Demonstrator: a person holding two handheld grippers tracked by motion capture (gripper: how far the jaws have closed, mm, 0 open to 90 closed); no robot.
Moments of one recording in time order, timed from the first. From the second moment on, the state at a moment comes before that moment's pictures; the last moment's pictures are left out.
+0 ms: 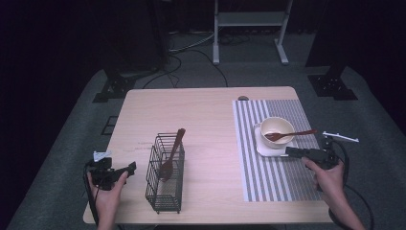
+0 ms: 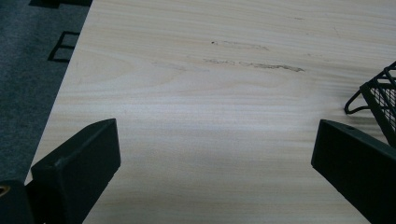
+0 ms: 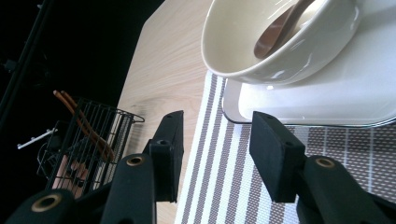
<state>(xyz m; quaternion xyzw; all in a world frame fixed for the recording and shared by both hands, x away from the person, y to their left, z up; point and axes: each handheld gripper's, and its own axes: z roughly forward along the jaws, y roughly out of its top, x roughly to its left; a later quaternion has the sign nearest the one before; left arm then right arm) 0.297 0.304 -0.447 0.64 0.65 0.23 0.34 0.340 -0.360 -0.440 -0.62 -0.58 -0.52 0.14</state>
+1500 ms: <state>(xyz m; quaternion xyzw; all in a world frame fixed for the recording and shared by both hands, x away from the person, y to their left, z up) 0.297 0.304 -0.447 0.64 0.65 0.23 0.34 0.307 -0.326 -0.452 -0.58 -0.61 -0.53 0.14</state>
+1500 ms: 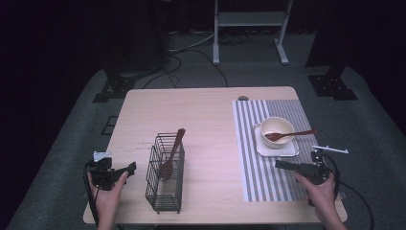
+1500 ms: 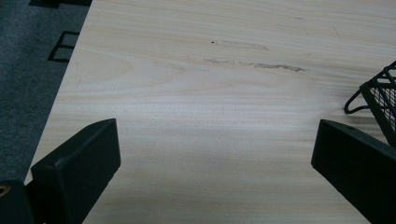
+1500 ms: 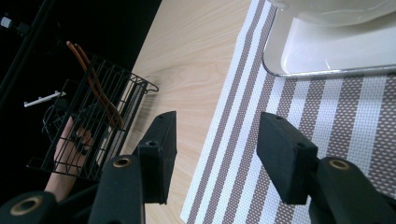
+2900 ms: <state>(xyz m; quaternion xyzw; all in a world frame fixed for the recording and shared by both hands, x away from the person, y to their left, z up) 0.297 0.303 -0.447 0.64 0.65 0.23 0.34 0.274 -0.306 -0.468 -0.55 -0.63 -0.53 0.13</state>
